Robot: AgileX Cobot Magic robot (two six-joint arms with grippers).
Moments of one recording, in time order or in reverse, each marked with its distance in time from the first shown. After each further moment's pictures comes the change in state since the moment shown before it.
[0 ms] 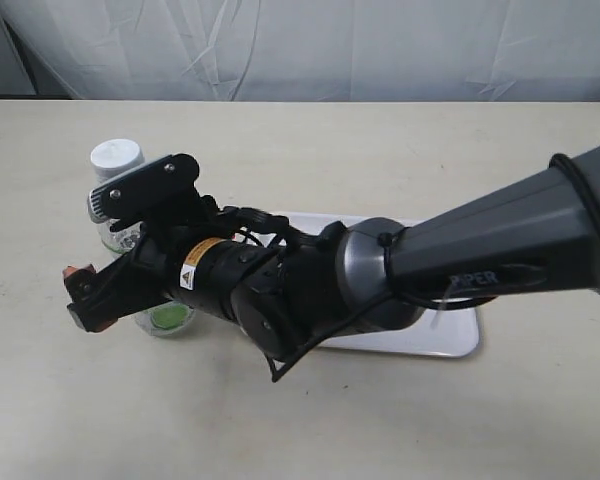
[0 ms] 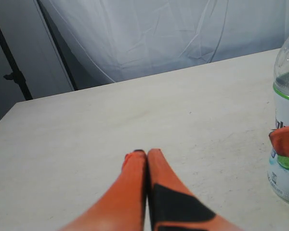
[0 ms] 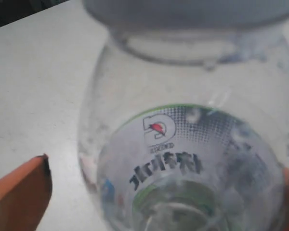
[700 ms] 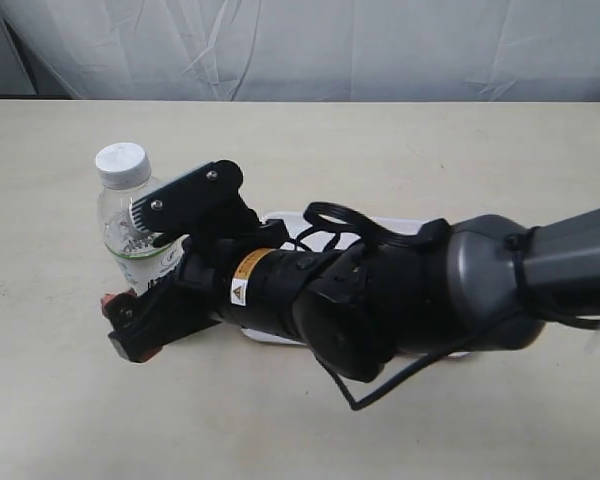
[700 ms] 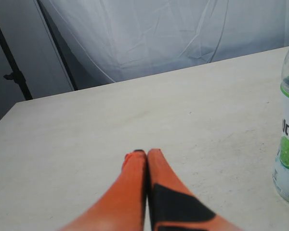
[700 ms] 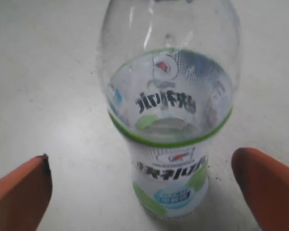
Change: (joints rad) left arm 0.000 0.000 0.000 0.000 0.000 0.000; right arm 0.000 -0.197 0.182 -0.008 0.116 0.000
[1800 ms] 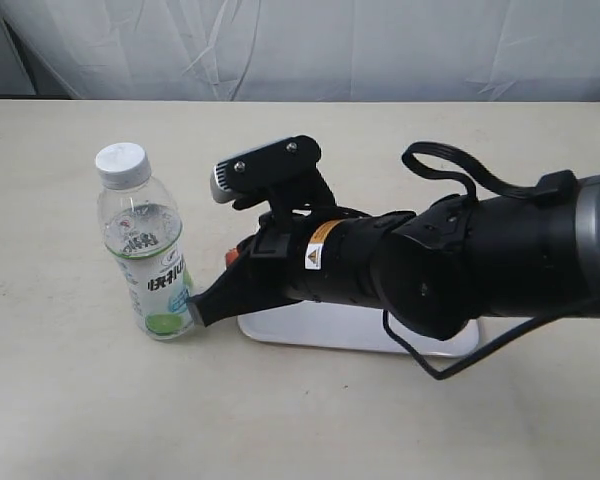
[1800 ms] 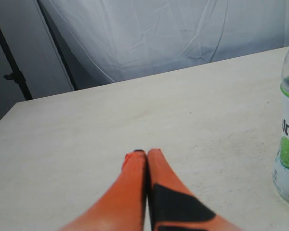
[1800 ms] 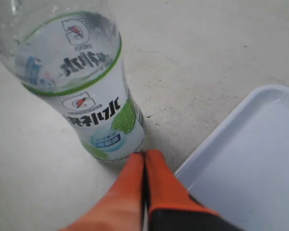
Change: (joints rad) left arm 0.000 0.000 0.000 0.000 0.000 0.000; right arm -0.116 -0.160 0.089 0.048 0.205 0.000
